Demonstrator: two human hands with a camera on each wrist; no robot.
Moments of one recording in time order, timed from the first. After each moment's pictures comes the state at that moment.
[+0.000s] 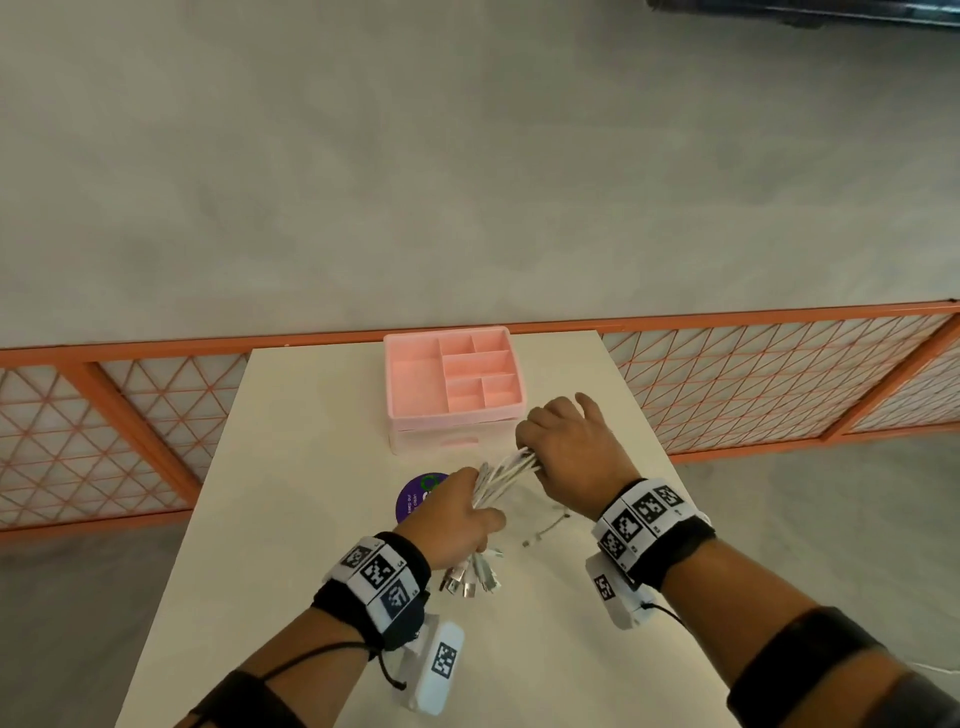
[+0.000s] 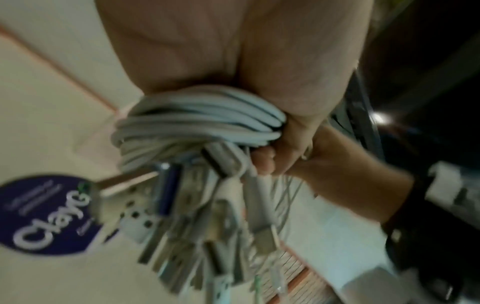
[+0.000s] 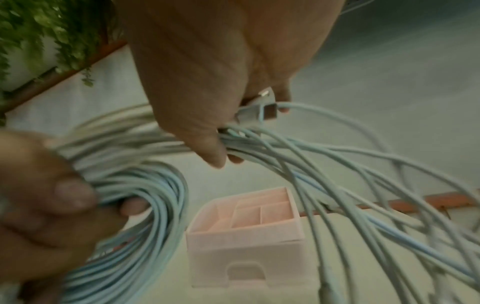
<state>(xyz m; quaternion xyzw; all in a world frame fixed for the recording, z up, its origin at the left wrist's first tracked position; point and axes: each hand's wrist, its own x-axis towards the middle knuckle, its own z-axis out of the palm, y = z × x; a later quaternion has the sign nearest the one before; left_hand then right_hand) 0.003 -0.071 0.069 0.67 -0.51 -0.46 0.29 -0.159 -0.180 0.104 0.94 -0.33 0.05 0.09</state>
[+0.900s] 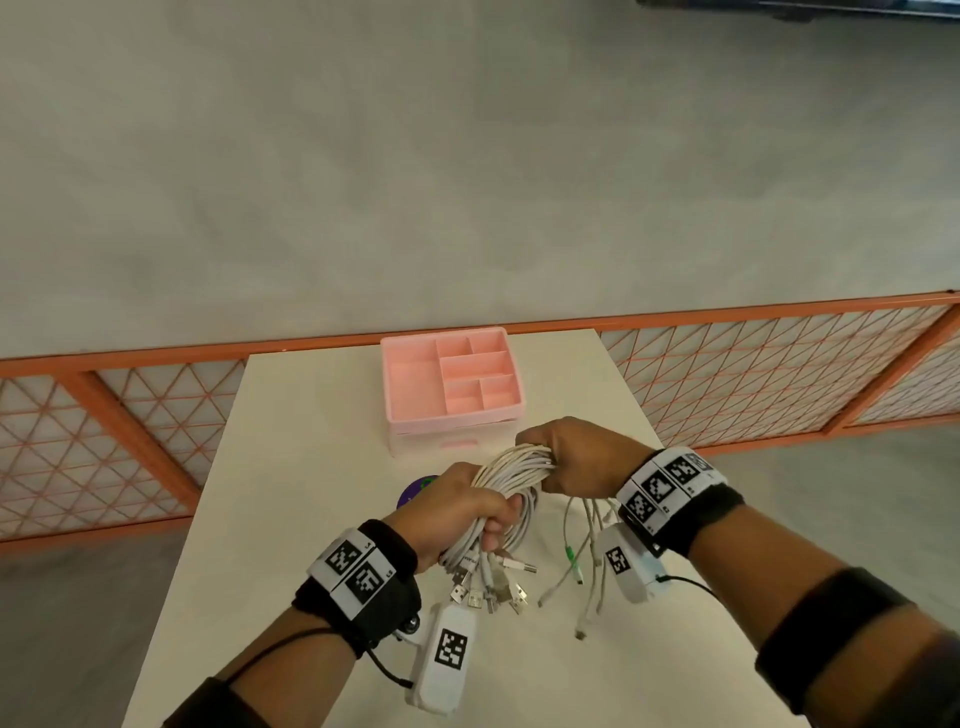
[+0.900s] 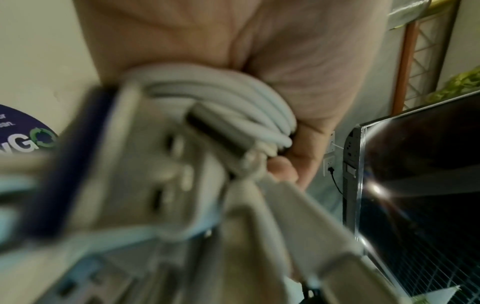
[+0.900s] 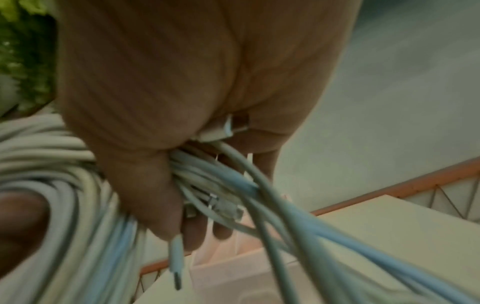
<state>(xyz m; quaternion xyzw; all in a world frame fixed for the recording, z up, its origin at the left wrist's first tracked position) -0.002 -0.066 0.116 0.51 -0.42 -0.64 0.38 -0.166 -0.202 0.121 0.93 -0.26 -0.01 -0.26</state>
